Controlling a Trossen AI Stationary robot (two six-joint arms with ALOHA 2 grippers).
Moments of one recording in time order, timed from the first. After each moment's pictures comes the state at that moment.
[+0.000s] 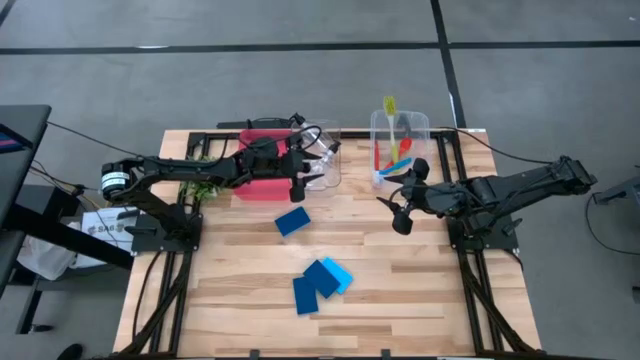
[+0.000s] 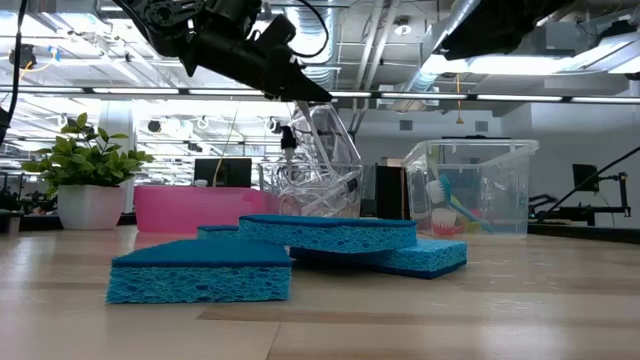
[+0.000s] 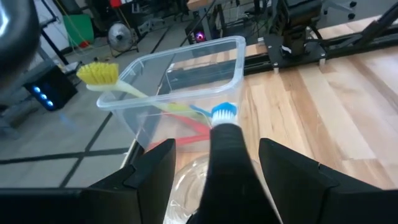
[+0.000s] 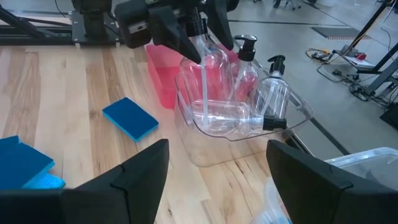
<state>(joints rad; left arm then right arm) 0.29 1.48 0.85 0.37 0.08 0.39 0.25 0.79 0.75 -0.39 0.67 0.11</state>
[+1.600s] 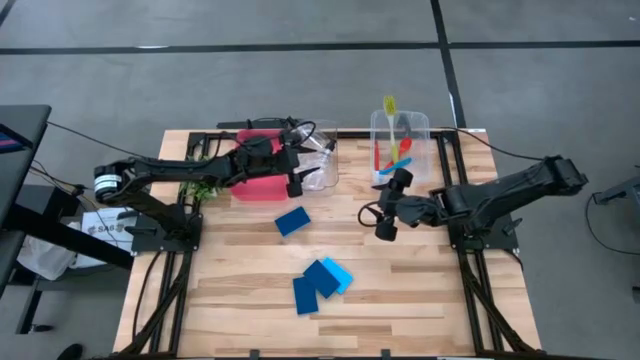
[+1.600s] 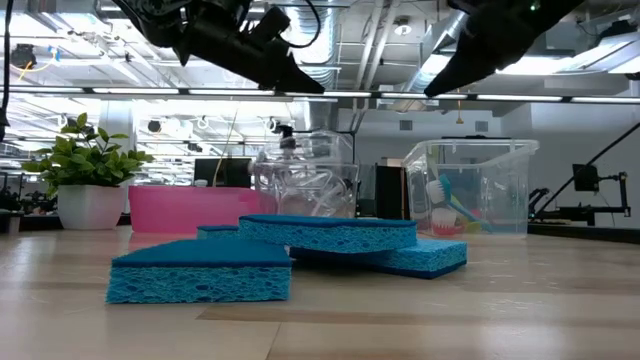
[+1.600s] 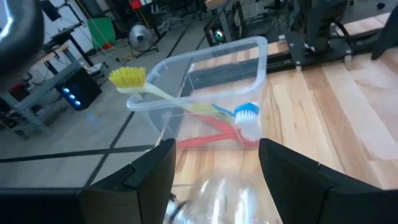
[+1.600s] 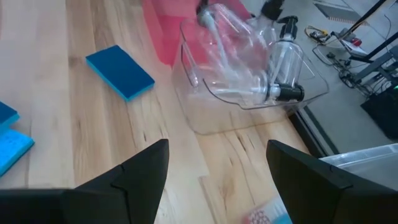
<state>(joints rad) 0.29 1.42 0.85 0.33 0.00 0.43 0.23 1.01 0.75 -0.36 0.66 0.08</state>
